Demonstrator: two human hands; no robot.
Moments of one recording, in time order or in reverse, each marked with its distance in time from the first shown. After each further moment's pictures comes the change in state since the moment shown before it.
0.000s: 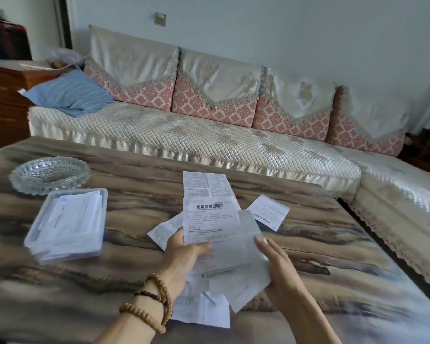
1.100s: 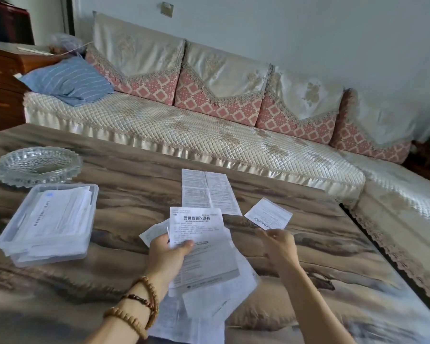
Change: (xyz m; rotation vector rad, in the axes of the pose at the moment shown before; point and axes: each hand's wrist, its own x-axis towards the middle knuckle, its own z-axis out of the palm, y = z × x) left_hand 0.033 -0.015 -0.011 0.080 0.184 0.039; right_hand 0.093 -0.009 -0.034 -0.711 0.482 -0.023
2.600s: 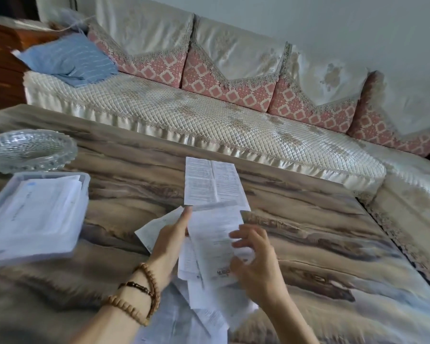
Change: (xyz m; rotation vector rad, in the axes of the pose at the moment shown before) left_hand 0.042 0.008 0.017 -0.053 -0.161 -0.222; right_hand -0.051 -0.008 0.035 -0.018 -0.285 -0.492
